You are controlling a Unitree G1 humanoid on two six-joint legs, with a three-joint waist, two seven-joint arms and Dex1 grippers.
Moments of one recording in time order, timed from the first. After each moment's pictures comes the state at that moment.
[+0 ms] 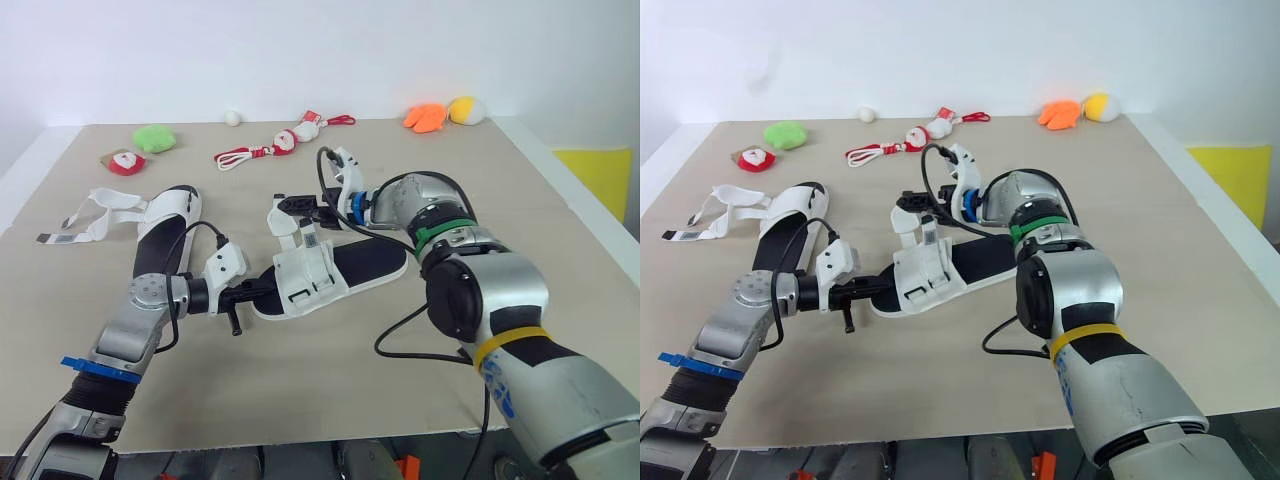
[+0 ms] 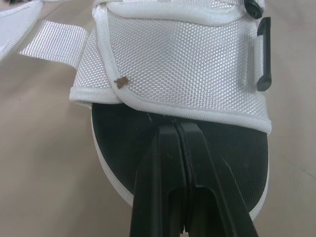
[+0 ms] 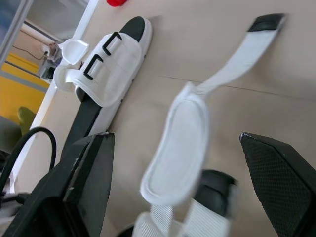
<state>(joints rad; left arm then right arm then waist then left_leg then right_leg) -0.39 0.57 -0.14 0.03 -0.23 0.28 -1.03 -1.47 -0.12 -0.25 1.32 0.26 0.79 0.67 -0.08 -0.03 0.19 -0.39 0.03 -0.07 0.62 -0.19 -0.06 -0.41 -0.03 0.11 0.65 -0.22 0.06</state>
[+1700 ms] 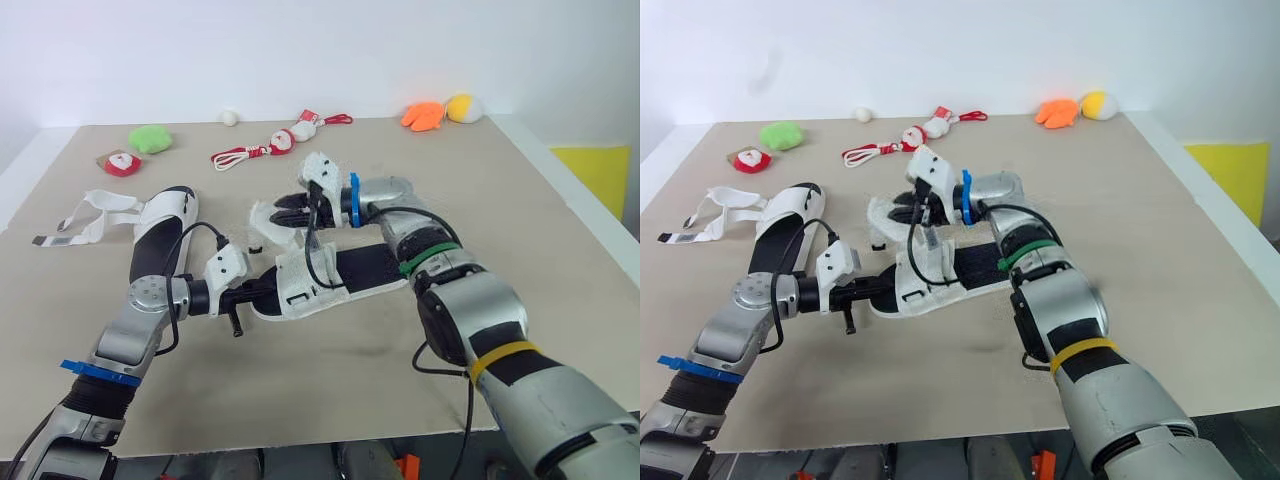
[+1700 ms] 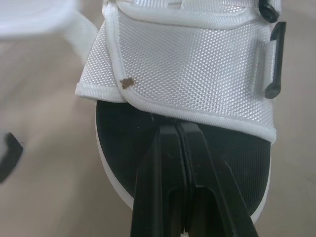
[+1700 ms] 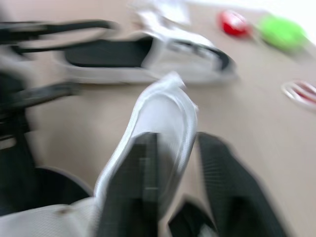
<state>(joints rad) -0.38 0.57 -0.14 0.02 -0.24 0.28 -1.02 -1.36 -0.13 0.10 1.27 -0.05 -0.05 1.08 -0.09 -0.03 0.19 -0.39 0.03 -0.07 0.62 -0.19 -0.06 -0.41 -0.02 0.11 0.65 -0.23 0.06</state>
